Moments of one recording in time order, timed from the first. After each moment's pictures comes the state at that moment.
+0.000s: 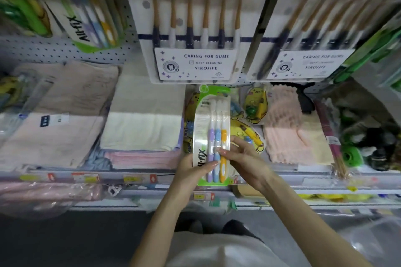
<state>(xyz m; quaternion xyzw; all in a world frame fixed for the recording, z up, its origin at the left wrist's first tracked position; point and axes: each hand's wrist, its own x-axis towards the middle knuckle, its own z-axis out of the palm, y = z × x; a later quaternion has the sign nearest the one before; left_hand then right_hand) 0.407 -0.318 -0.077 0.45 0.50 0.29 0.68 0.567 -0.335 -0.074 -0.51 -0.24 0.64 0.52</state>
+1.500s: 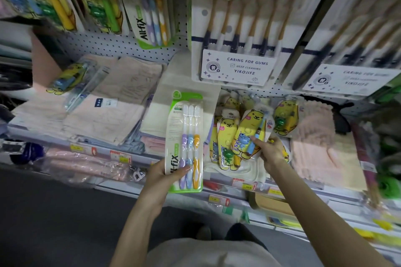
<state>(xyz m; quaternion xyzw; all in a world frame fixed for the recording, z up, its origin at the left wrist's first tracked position) 0.304 -0.347 -0.064 0.36 0.55 0.40 0.64 0.594 -0.274 -0.130 -0.67 -0.16 0.48 0.54</state>
